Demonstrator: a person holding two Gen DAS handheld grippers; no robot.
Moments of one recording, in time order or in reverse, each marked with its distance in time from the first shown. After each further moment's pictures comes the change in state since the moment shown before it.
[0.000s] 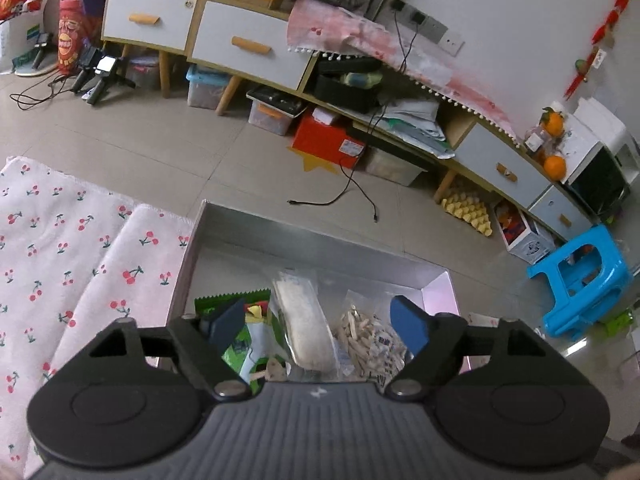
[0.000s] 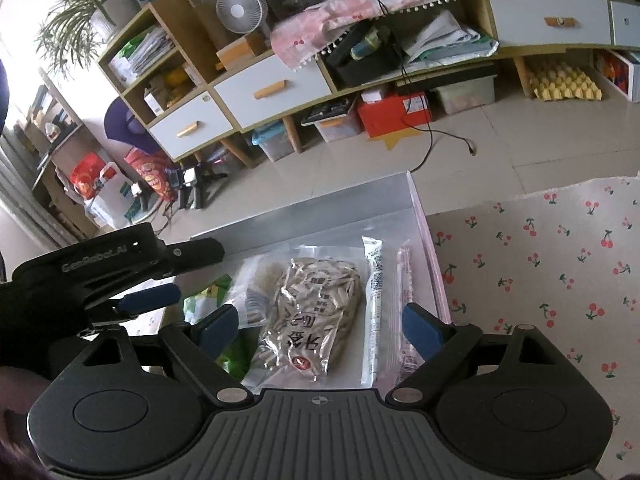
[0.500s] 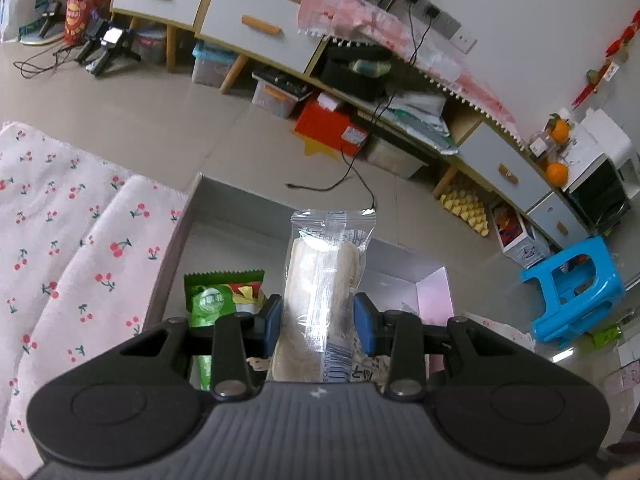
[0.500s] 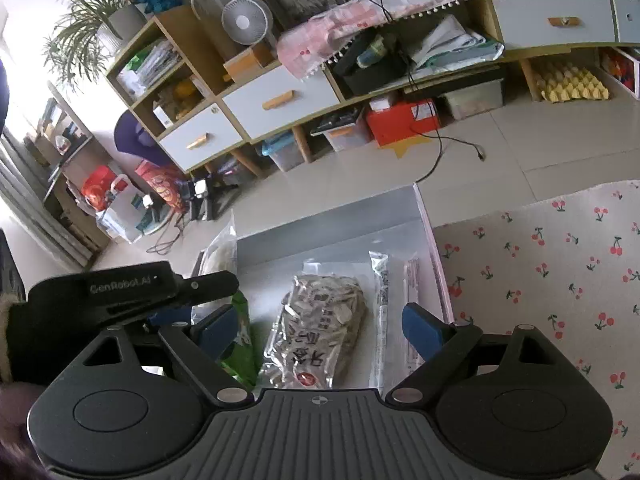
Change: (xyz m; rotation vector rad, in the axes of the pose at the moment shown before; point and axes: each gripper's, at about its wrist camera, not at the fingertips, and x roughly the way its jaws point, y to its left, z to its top) left arm 0.022 0.000 0.000 -0.074 0.050 -0.019; right arm 0.004 -0.009 0.005 0.024 -0.025 0.047
